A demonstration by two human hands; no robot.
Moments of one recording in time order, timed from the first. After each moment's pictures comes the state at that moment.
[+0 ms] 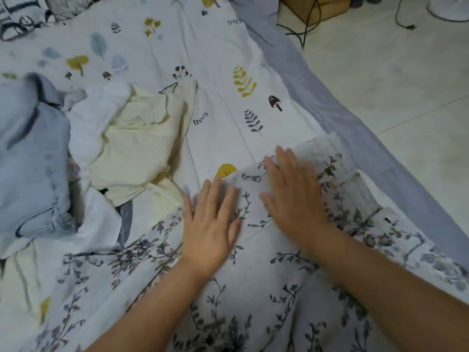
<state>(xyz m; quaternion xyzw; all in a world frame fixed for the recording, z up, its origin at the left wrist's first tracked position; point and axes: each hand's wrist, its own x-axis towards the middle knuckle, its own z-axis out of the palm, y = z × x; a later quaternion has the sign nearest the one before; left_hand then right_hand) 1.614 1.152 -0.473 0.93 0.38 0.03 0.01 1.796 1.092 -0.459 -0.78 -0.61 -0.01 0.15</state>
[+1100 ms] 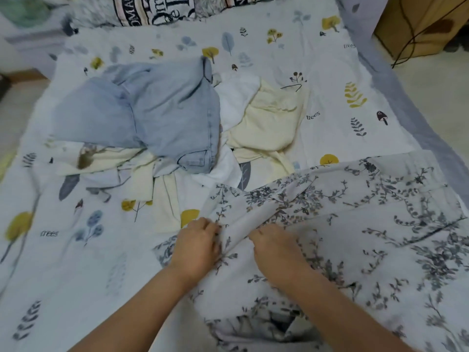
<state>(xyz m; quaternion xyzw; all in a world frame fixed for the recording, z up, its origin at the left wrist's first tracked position) 1.346 1.099 -0.392 0.83 0.54 -0.05 0.13 1.521 1.052 -0.389 -0.64 -0.74 0.21 0.01</state>
